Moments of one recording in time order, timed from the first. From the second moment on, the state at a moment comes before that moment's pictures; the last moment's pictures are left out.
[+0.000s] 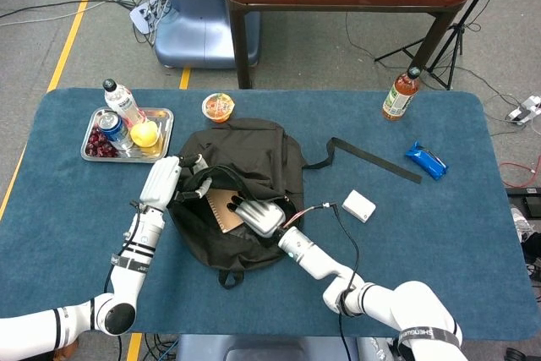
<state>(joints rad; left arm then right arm) -0.69 -1.52 -0.37 -1.69 1.06 1.18 0.04 0.98 -2.10 0.14 -0.73 -1.55 0.96 -0.08</state>
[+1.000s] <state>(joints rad) -0.68 -1.50 -0.37 -1.68 1.05 1.17 0.04 0.98 -2.14 0.10 -0.60 -1.64 1.19 0.03</state>
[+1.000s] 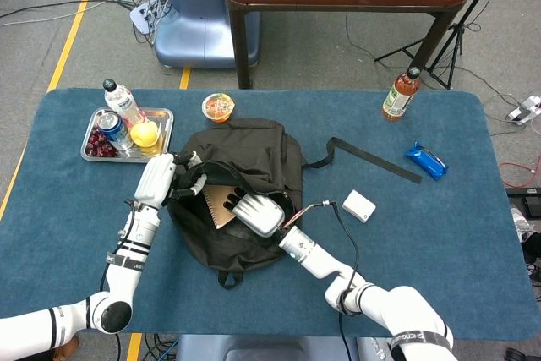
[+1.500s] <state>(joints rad) -0.69 -1.48 -0.37 -1.69 1.03 1.17 0.08 0.87 -1.87 0.07 -1.09 -1.68 1.35 0.01</state>
